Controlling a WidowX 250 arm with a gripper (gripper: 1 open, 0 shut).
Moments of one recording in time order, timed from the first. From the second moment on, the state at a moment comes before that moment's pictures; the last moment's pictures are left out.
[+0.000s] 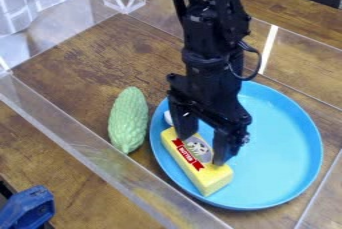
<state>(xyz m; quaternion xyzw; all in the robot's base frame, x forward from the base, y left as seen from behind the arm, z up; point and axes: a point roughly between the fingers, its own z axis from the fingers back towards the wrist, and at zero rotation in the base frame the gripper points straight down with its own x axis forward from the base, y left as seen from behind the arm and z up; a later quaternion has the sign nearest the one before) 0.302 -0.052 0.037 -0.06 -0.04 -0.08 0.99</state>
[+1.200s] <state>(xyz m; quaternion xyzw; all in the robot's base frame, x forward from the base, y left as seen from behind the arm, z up) 0.316 -0.053 0.016 -0.10 -0.06 -0.09 0.99</state>
